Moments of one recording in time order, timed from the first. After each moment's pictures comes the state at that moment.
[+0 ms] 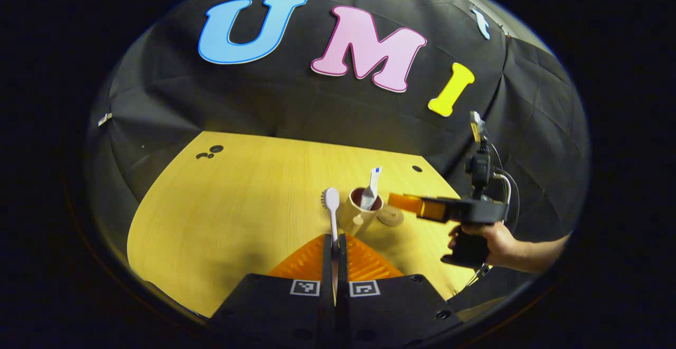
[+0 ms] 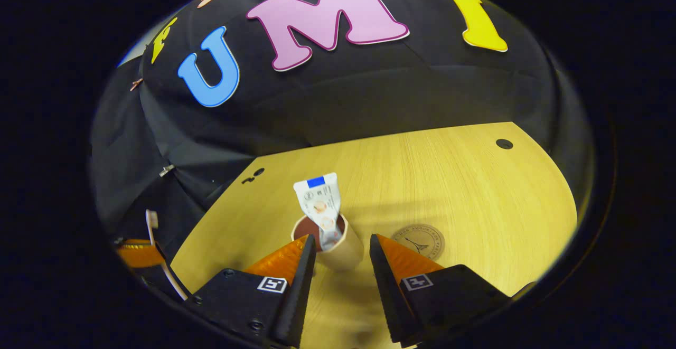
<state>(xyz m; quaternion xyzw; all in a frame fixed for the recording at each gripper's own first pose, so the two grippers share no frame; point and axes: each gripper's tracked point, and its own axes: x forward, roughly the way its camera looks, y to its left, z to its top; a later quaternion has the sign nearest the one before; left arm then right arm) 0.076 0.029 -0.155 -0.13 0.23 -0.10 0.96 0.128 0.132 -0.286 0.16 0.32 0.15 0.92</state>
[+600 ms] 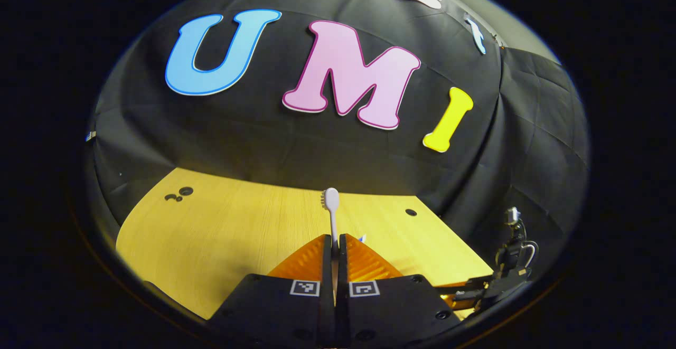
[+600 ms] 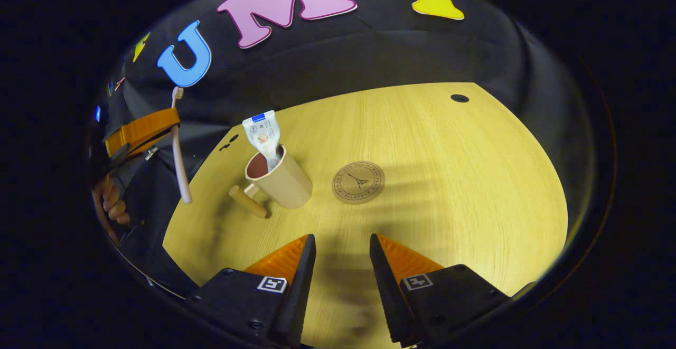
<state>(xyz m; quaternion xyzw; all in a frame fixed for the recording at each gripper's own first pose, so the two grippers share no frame) 0.200 -0.012 -0.104 -0.12 0.12 -0.11 0.98 0.042 0.049 -0.328 0.15 0.42 0.11 0.89</state>
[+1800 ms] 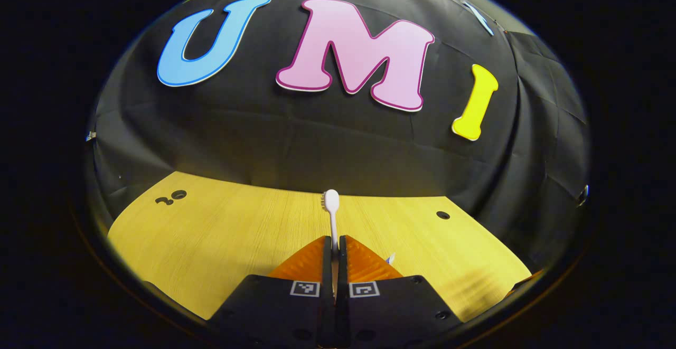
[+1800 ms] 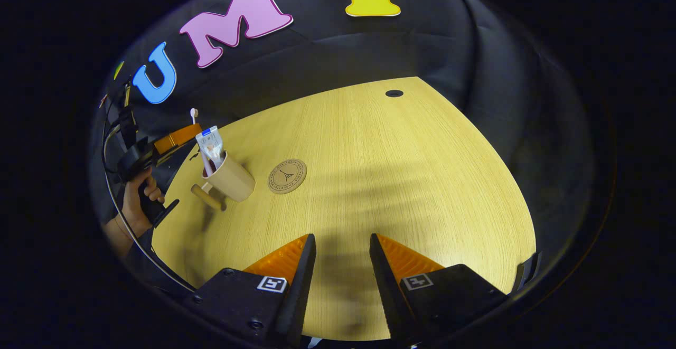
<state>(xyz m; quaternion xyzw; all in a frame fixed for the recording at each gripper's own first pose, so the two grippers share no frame) 0.281 -0.037 -0.173 -0.10 0.13 -0.05 0.99 0.006 -0.066 -0.325 0.16 0.42 0.03 0.89</state>
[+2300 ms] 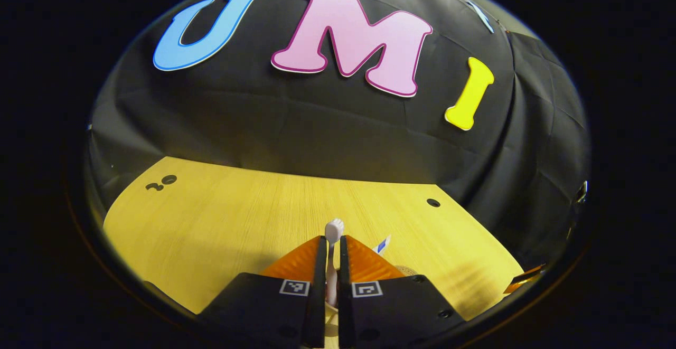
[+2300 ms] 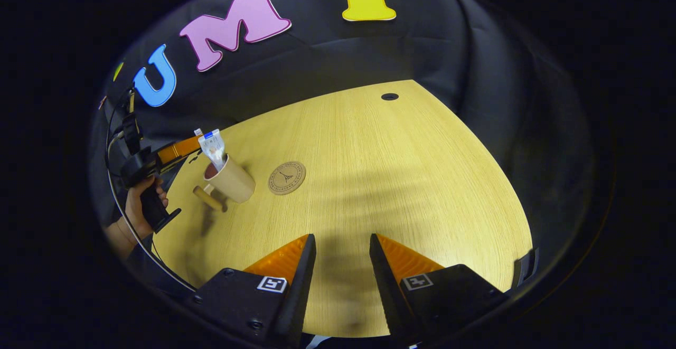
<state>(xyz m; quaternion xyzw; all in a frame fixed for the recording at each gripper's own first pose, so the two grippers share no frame) 0.269 -0.048 -0.187 -0.11 0.16 -0.08 0.98 -0.002 -0.070 -0.316 0.16 0.42 0.02 0.90</state>
